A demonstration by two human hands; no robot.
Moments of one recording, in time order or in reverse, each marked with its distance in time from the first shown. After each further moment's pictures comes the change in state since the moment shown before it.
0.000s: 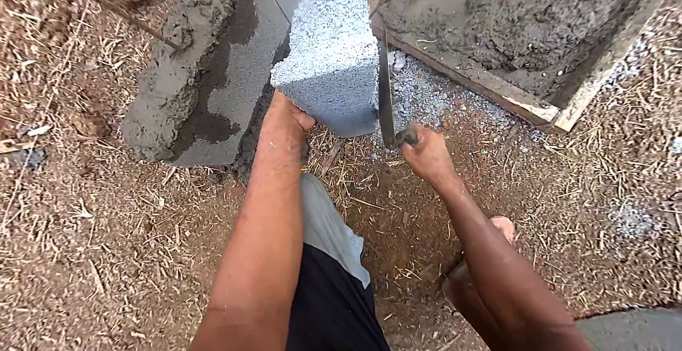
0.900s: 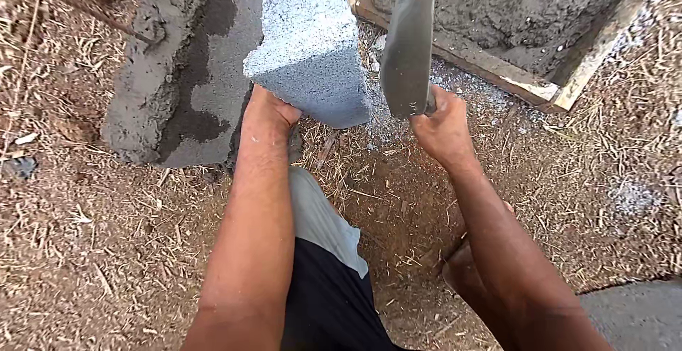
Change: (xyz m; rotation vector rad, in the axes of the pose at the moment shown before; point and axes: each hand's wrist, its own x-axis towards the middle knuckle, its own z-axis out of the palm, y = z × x) left_hand -0.003 0.005 0.002 0.048 0.038 0.000; right_hand 0.013 -0.027 -0.034 0.146 0.188 -0.096
